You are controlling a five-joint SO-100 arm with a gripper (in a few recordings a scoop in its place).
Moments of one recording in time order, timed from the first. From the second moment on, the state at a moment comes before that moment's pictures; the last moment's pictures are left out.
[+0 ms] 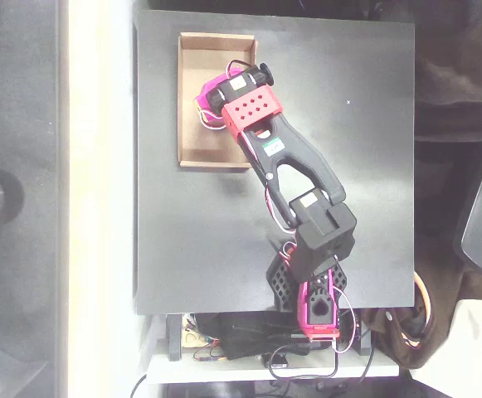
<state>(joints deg) -31.7 69.2 85.6 62.7 91.1</state>
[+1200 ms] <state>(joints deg) -31.4 94.9 85.6 62.5 91.1</state>
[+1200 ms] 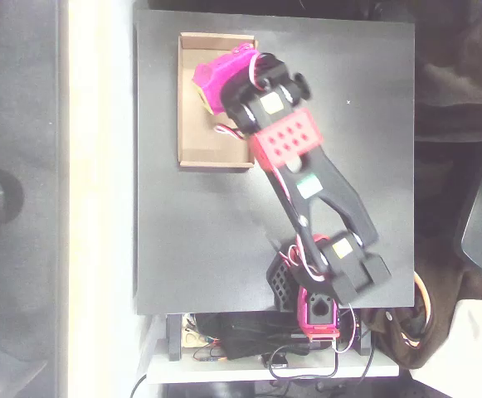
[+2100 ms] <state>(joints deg) -4.2 122.0 85.7 62.8 91.3</state>
